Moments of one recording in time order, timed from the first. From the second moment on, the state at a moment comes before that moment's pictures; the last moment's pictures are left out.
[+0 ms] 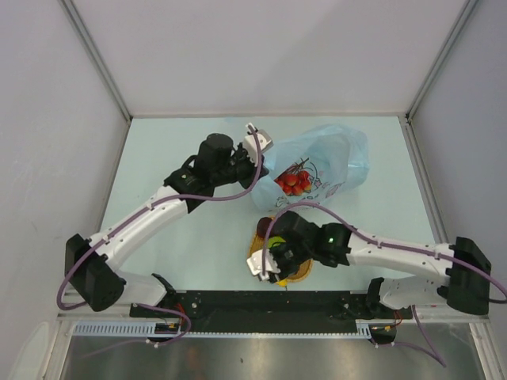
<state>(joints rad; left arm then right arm) -0.69 1.36 1.24 -0.27 0.25 0.13 1.14 1.18 0.85 -0.49 -0.54 -0.75</state>
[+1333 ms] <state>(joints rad) -0.66 1.14 1.03 -0.24 0.36 0.08 1.16 1.60 1.08 -0.53 -0.35 -0.87</state>
